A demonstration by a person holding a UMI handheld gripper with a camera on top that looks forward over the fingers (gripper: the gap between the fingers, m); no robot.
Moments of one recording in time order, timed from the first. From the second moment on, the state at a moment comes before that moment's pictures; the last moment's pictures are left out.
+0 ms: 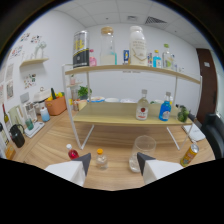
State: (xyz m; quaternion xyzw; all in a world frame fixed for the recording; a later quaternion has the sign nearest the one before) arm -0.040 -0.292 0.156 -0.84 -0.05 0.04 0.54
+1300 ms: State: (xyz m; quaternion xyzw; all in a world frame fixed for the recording) arm 0.120 -0.115 0.375 -0.78 0.01 0.00 0.63
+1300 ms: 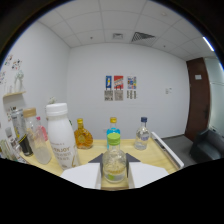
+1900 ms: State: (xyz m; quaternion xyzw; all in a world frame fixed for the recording) arm 0.120 -0.225 0.209 -0.82 0.02 0.02 0.58
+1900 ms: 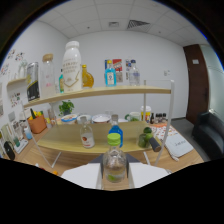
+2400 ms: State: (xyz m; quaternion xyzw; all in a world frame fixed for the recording) arm 0.125 -0.203 0.185 -0.69 -0.38 -0.38 0.48
